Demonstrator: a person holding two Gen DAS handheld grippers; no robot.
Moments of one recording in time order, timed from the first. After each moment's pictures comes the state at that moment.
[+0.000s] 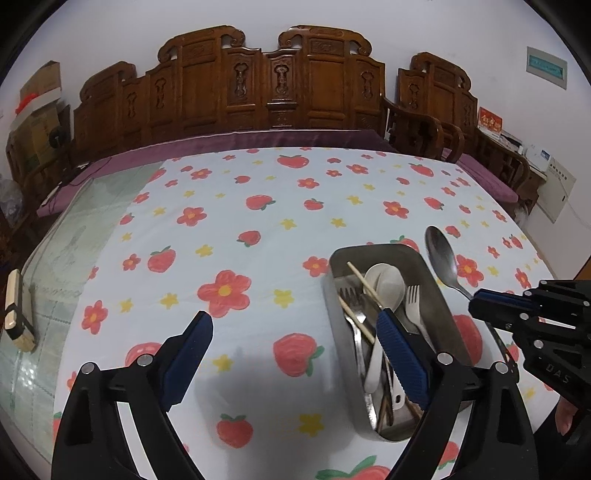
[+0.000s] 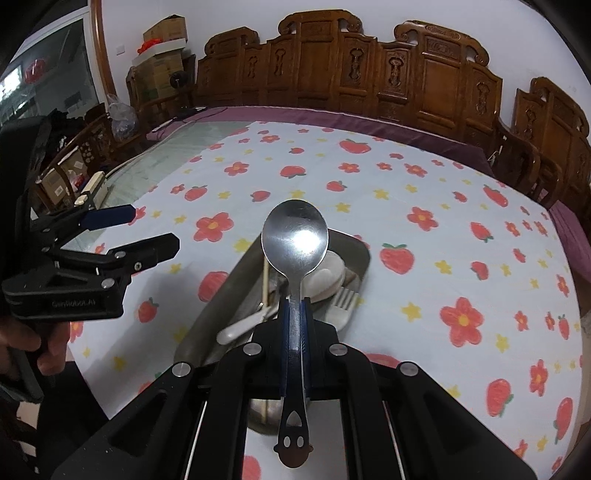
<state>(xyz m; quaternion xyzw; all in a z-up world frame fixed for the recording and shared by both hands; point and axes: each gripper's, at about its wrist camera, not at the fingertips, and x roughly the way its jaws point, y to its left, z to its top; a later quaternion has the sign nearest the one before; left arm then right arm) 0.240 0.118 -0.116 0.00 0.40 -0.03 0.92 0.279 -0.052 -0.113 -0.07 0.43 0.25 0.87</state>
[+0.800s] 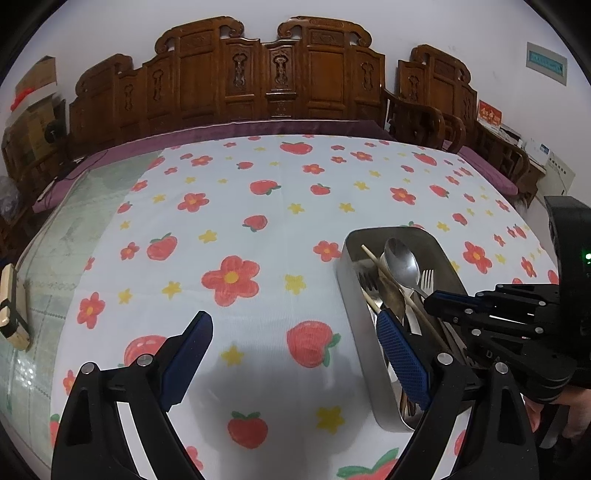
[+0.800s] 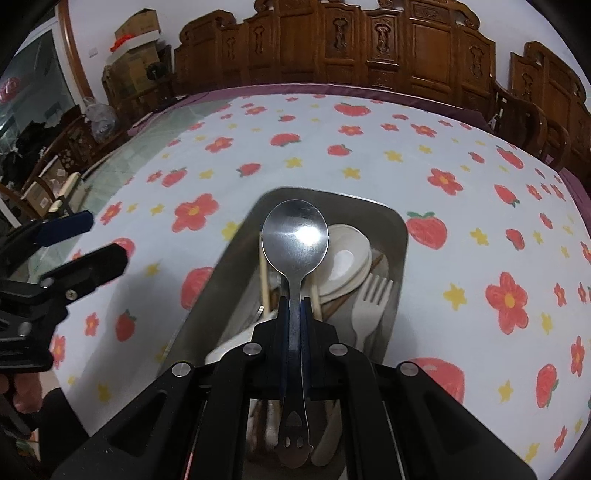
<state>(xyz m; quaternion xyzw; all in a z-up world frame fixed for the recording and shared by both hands) 0.242 0.131 -0.135 0.00 0.41 -0.04 0.91 0.311 -0.022 -0.170 -0.05 0.47 0.22 0.85</state>
